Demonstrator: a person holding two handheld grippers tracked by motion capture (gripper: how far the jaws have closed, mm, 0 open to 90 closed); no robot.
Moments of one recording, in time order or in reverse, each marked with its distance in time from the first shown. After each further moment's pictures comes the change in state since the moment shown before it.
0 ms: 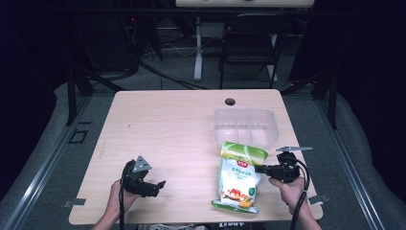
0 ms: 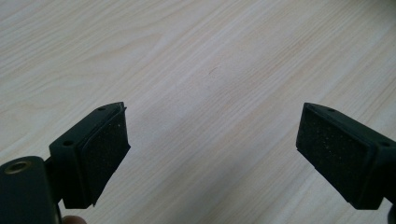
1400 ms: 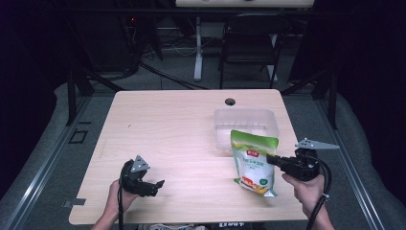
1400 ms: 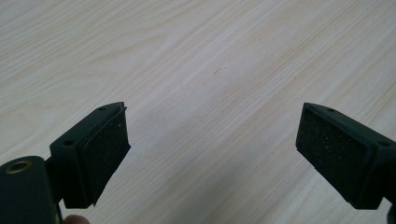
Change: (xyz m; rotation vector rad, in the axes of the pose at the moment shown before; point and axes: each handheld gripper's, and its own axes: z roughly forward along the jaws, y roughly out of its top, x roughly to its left) left arm 0.002 -0.002 -0.001 -0.019 0.017 -0.005; right arm 0.033 0.017 -0.065 -0.183 -0.043 -0.141
